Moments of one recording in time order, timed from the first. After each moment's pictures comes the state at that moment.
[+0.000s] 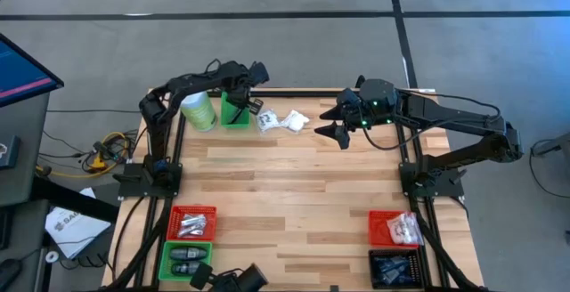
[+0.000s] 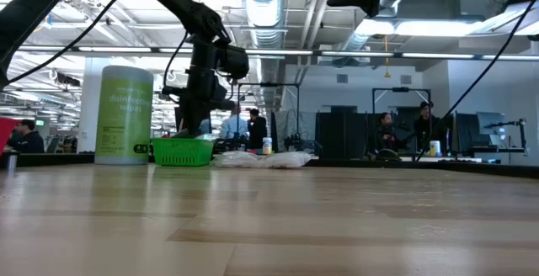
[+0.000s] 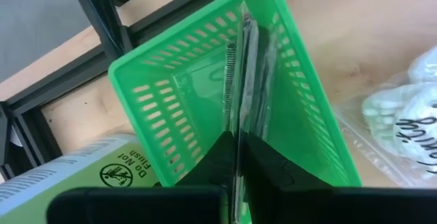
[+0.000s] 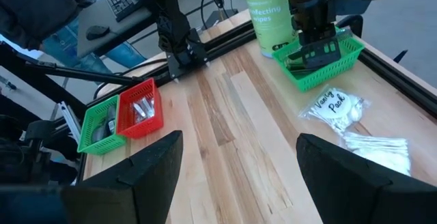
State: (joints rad) left arm 0.69 1.97 1.56 -1.10 -0.34 -0.44; right arm -0.23 1.19 1.19 -0.46 -0.14 0.33
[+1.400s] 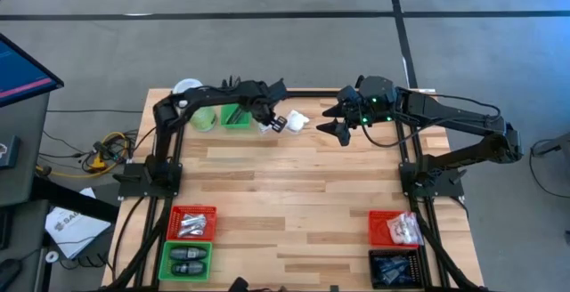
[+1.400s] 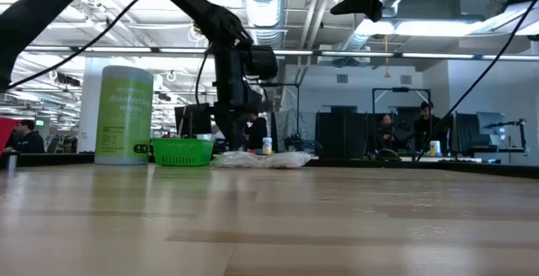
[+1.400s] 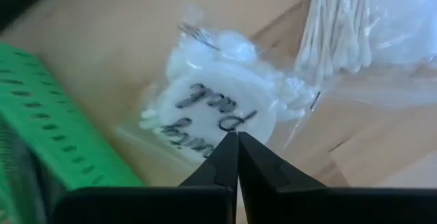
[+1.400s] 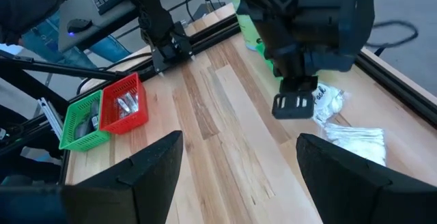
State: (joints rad) left arm 0.51 2.06 1.56 -0.85 -0.15 -0.43; right arm -0.27 1.19 1.19 -0.50 -0.13 0.30
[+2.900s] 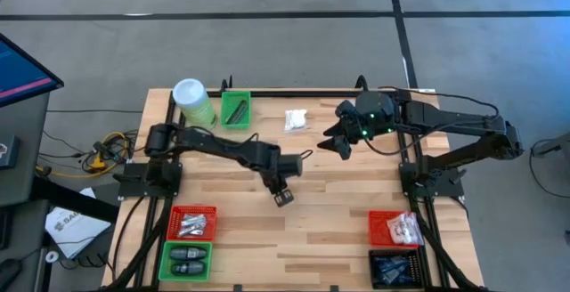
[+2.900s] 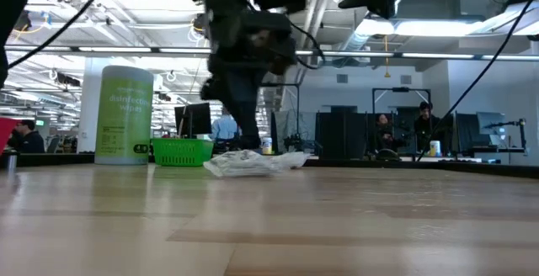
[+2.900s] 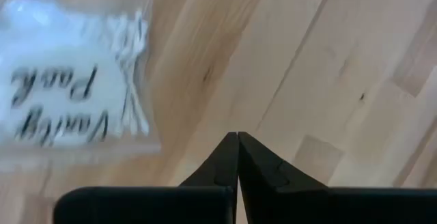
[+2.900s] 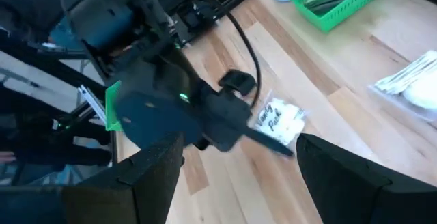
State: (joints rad) left arm -0.05 1.96 1.46 -0.79 0.10 -0.54; right arm -0.13 1.19 1.19 -0.58 -0.12 0.53
